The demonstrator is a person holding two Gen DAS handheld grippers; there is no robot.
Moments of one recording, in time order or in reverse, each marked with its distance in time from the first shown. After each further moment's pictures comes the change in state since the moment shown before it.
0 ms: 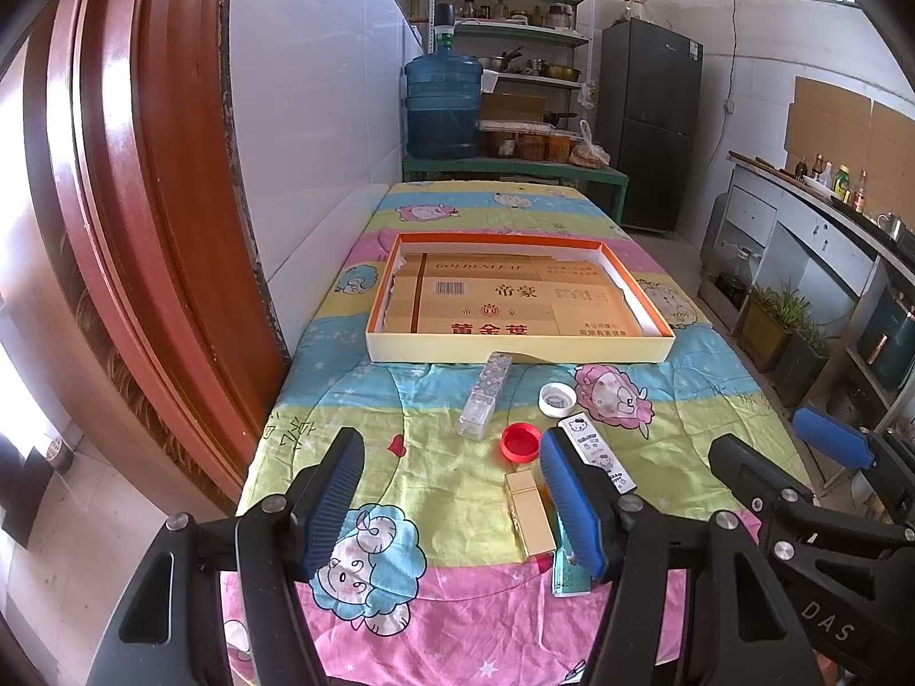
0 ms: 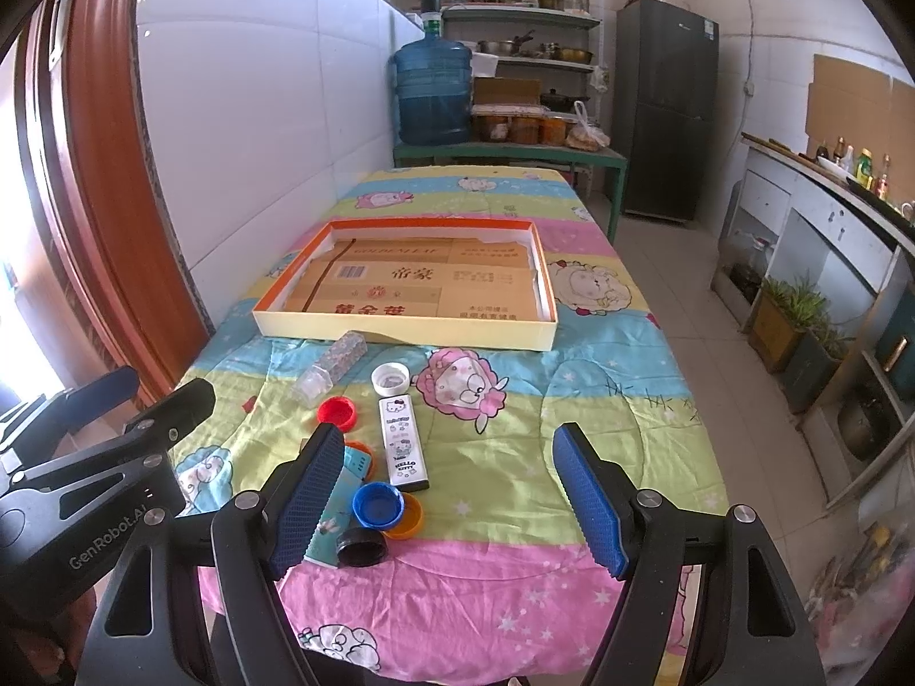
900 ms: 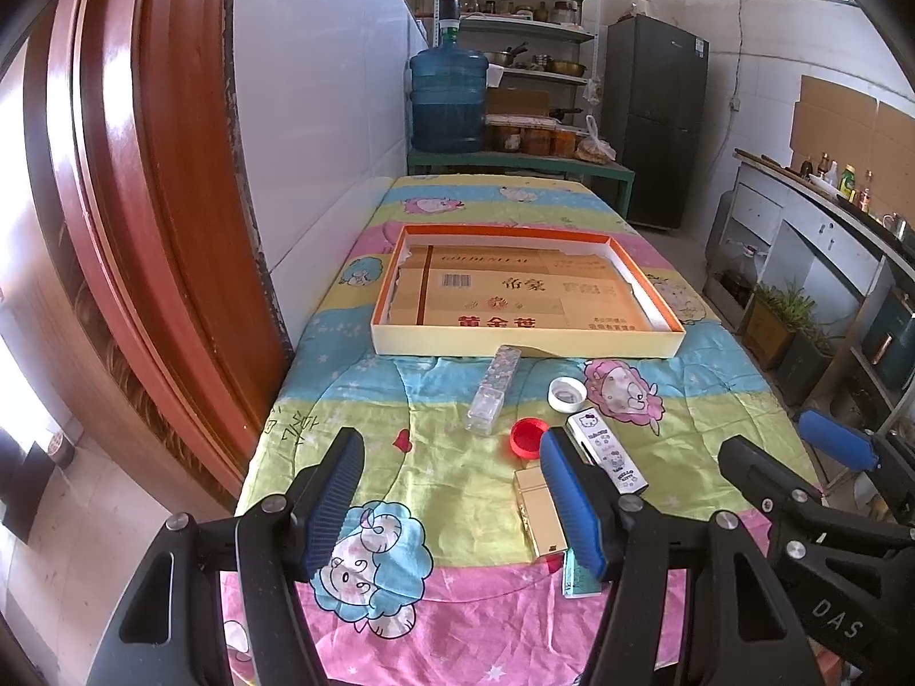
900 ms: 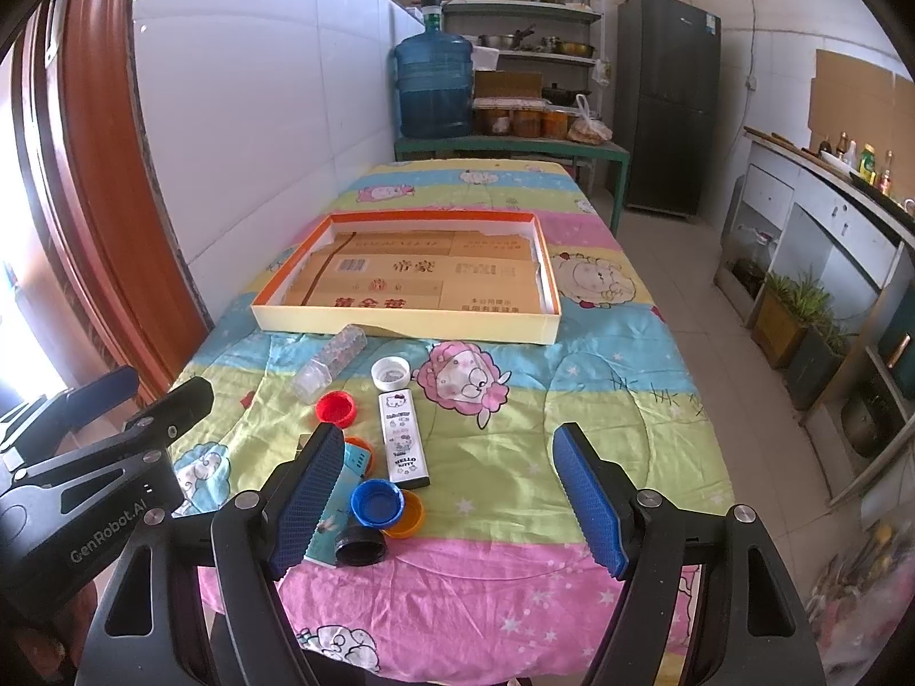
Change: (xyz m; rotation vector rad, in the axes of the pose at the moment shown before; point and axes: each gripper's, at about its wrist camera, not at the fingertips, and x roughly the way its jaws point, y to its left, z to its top) left arm 0.008 0.003 -0.006 -0.007 0.010 0.009; right arm 0.008 -0.002 -0.003 0.003 0.013 0.006
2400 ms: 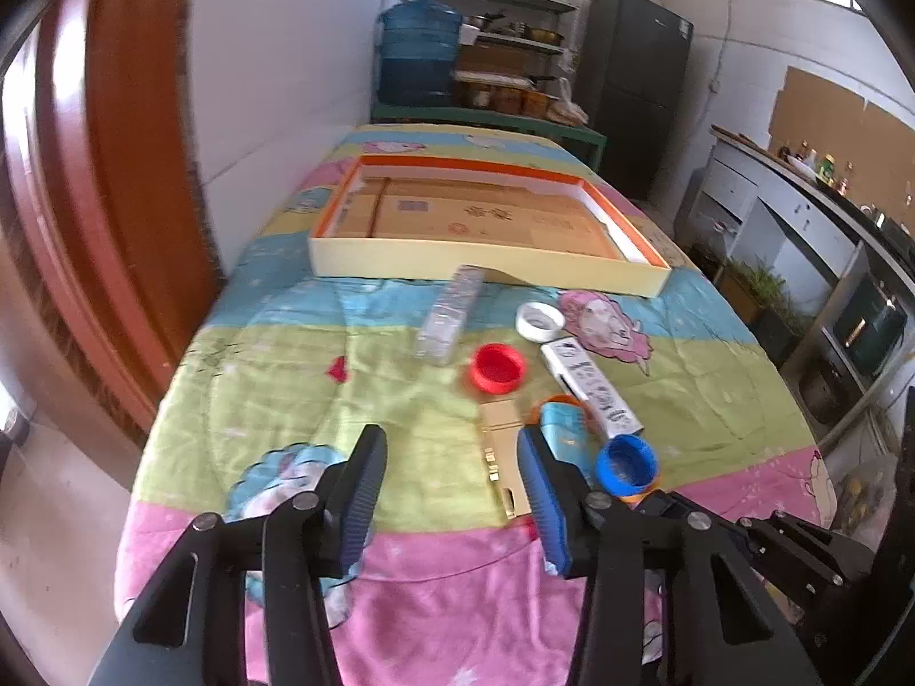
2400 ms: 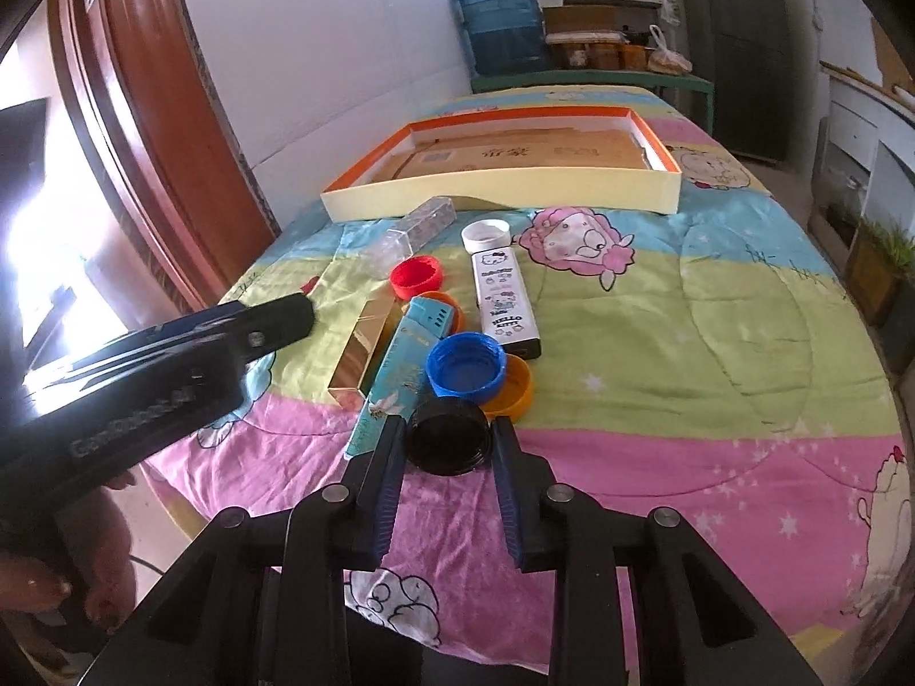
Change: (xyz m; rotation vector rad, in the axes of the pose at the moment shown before) left arm 0.049 -0.010 -0.033 -0.011 0.096 -0.122; right arm 0.053 0.010 -0.068 0.018 0.103 0.269
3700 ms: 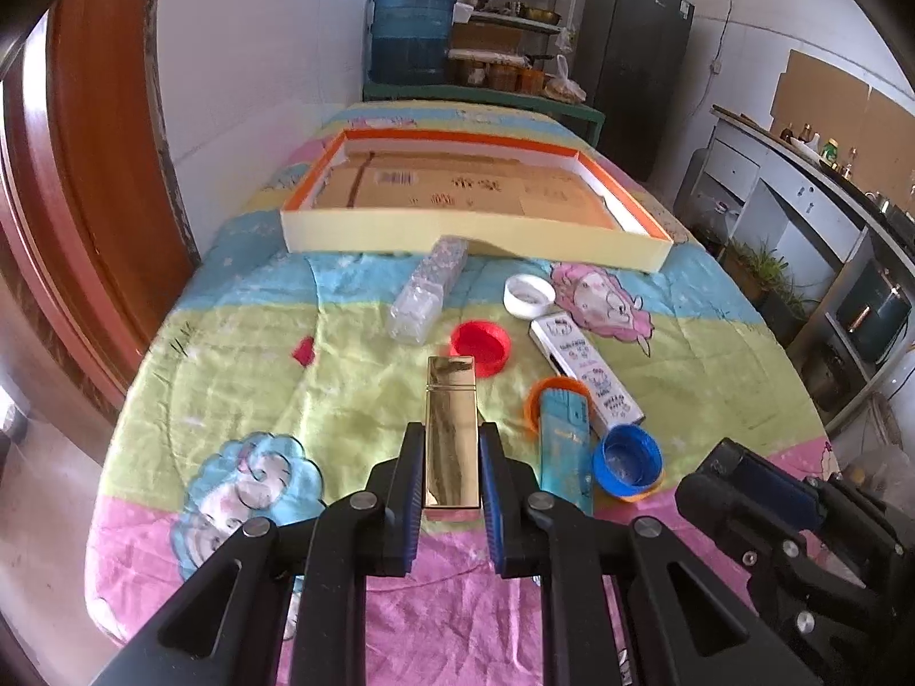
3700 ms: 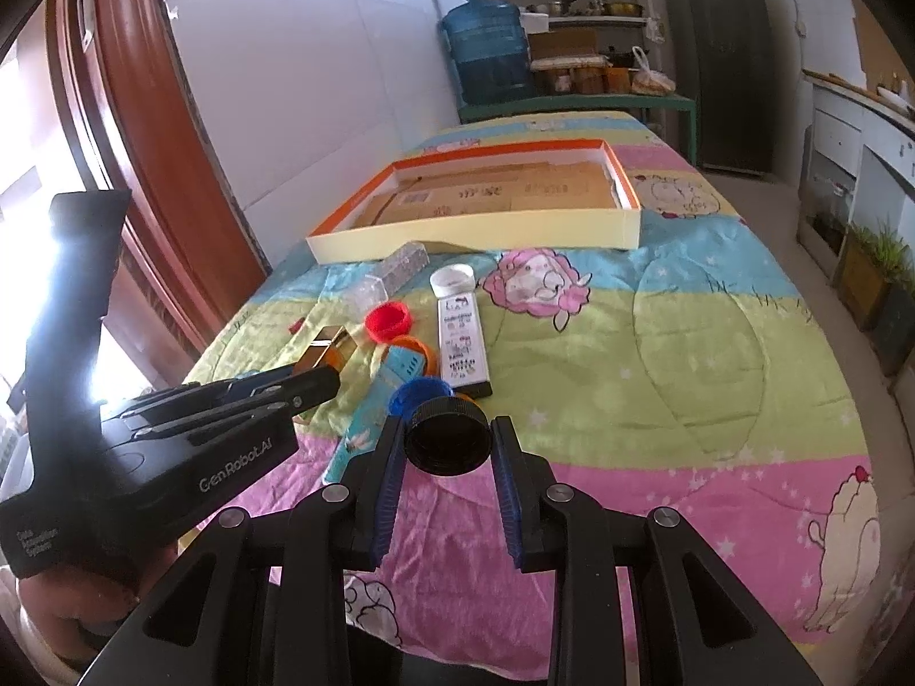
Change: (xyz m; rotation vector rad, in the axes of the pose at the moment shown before) left arm 0.010 -0.009 -0.004 0.000 0.039 0.007; right arm -0.020 -0.013 0.013 0.011 -0.071 -0.011
